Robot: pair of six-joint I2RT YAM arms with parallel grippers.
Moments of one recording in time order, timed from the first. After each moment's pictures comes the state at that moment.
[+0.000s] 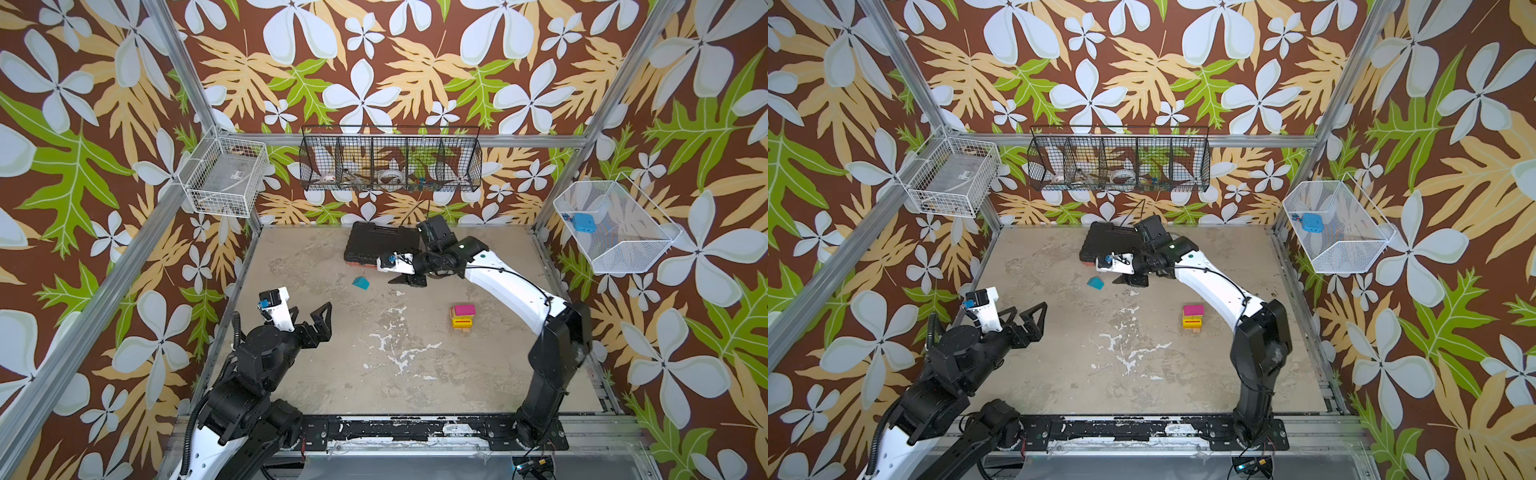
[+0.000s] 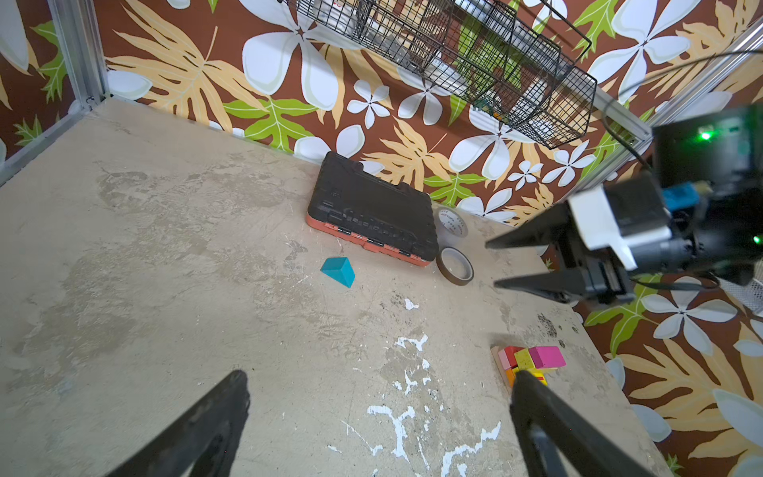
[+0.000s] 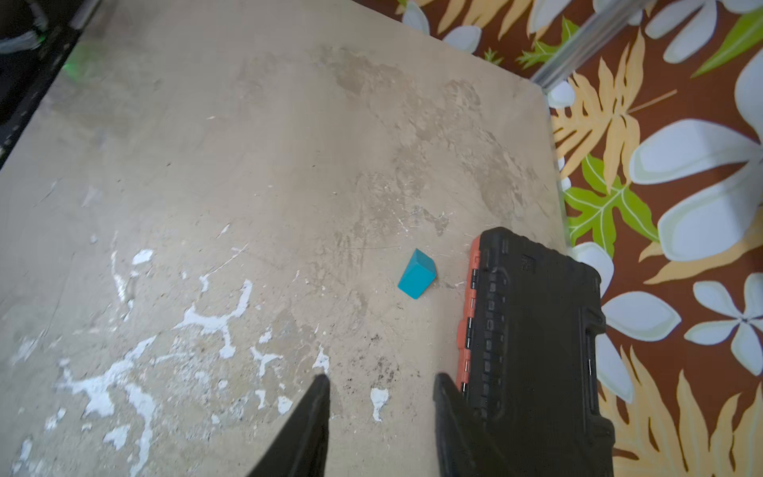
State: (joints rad) left arm -0.49 0.41 0.71 -0.58 -0.21 -0.54; right arm 0.61 1.90 1.80 -0.77 -0.47 -0.95
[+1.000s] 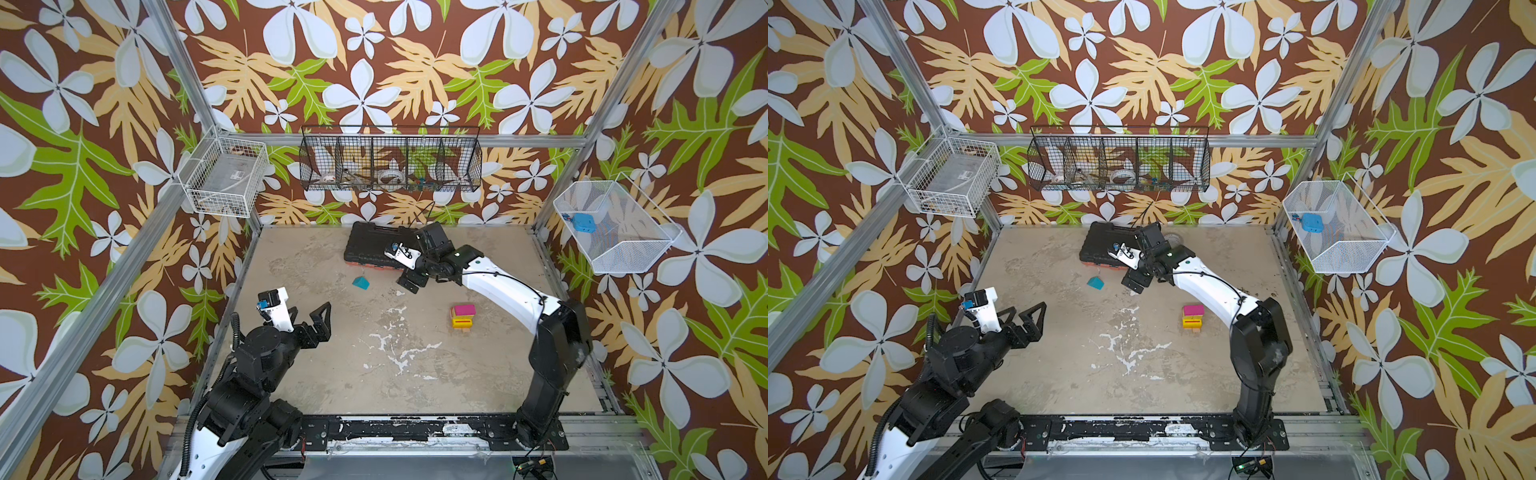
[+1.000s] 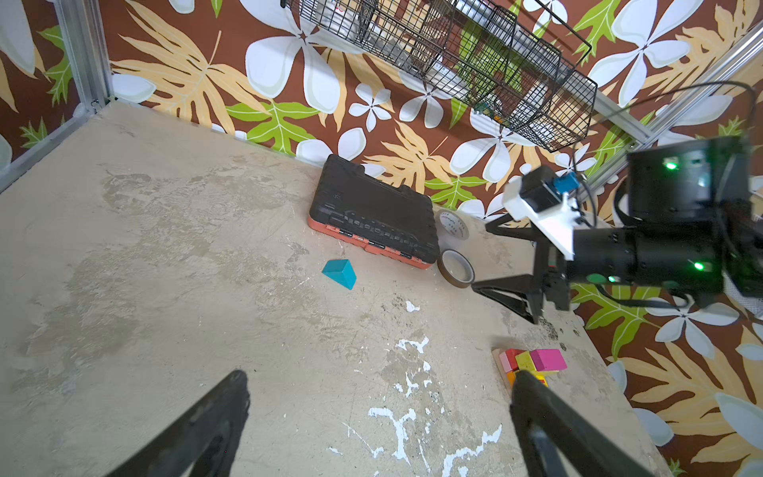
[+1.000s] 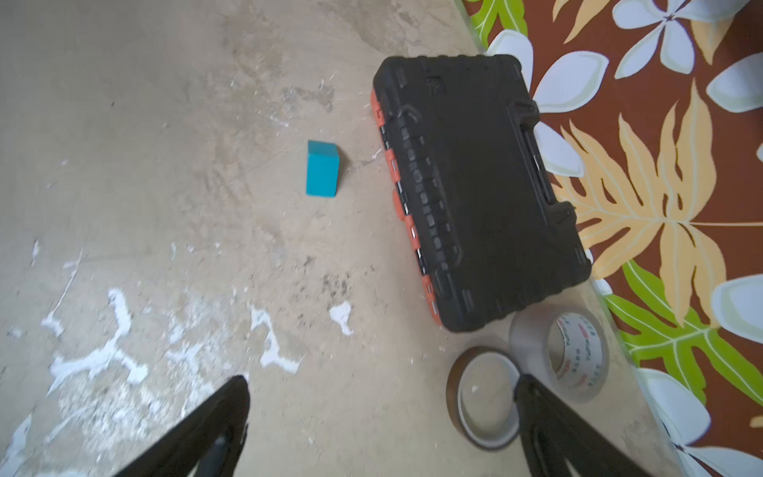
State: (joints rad) left arm -0.49 0.40 0.71 -0.58 -0.22 -0.54; right arm 0.60 1.90 1.69 -0.62 -0.08 -0.57
